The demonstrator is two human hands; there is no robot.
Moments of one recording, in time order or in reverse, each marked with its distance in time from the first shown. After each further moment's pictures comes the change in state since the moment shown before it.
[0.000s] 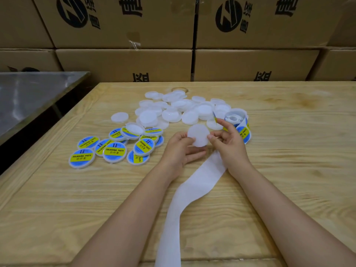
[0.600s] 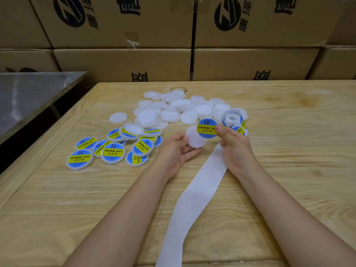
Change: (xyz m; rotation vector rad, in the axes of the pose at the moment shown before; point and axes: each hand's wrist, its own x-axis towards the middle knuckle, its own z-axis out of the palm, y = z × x) left_hand 0.008 0.002 -0.010 -0.040 -0.033 -0.030; right_hand 0.001 -0.011 -0.005 0.358 0.062 0.169
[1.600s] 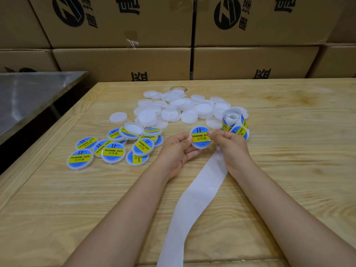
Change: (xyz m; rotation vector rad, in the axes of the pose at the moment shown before) left_hand -0.002 -0.003 -0.002 0.093 -0.105 0.038; right_hand 0.000 0.008 0.007 -0.220 0.096 0.052
